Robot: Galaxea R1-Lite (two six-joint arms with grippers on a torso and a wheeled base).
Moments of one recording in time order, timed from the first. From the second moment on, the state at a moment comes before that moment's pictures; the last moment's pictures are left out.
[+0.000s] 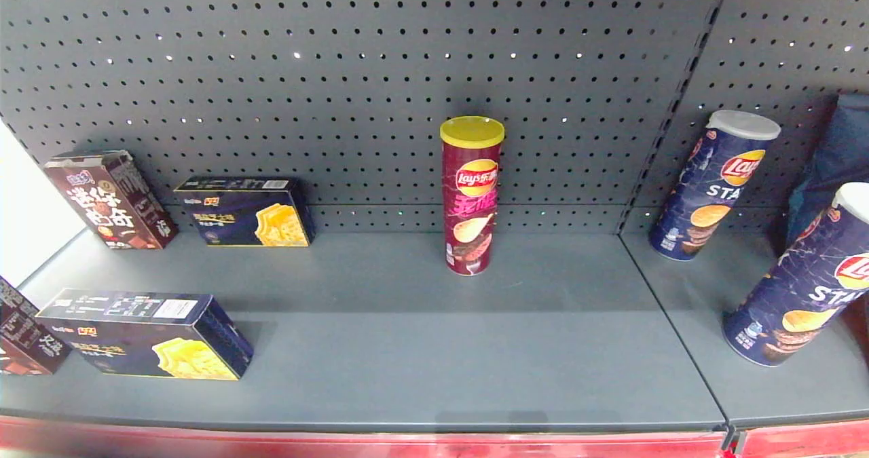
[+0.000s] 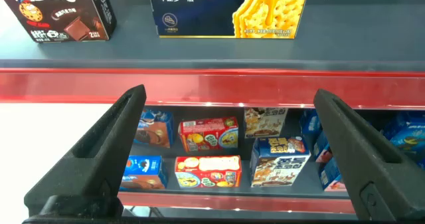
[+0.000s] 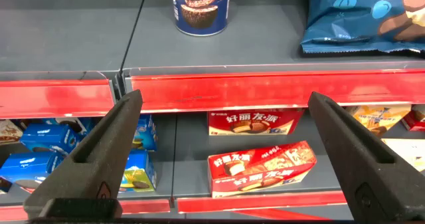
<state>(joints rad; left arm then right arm) 0.00 0.01 0.00 0.00 0.03 0.00 0.00 0.00 0.00 0.00 -0.06 0.00</state>
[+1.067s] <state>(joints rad) 0.00 0.01 0.00 0.00 0.03 0.00 0.00 0.00 0.00 0.00 -0.06 0.00</state>
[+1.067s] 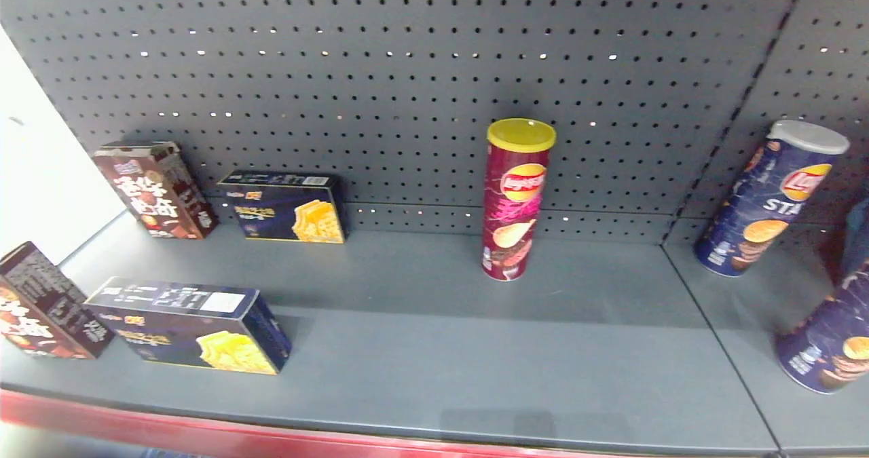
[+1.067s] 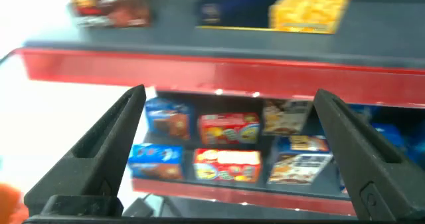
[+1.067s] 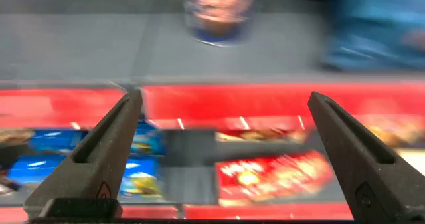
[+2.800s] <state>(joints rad) 0.00 0.05 -0.21 0.12 -0.01 0.05 0.00 0.00 0.00 0.00 -0.06 0.00</state>
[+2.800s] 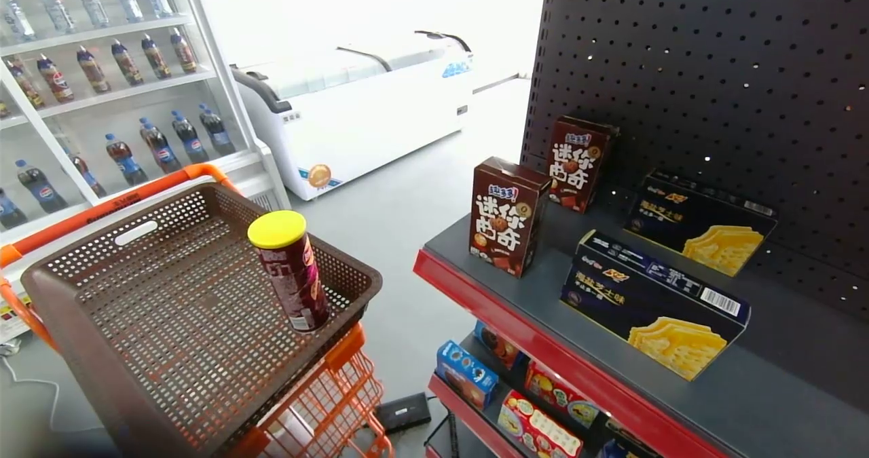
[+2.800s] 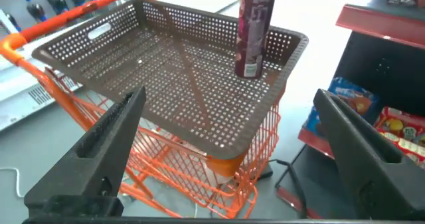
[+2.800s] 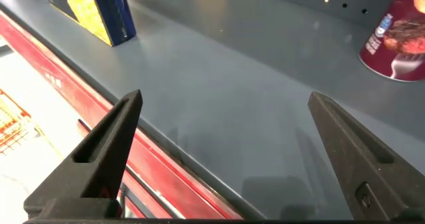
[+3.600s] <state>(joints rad) -0.05 0.83 -0.44 -0.07 -0.06 0.11 0.00 0.00 0.00 0.00 -0.06 0.00</state>
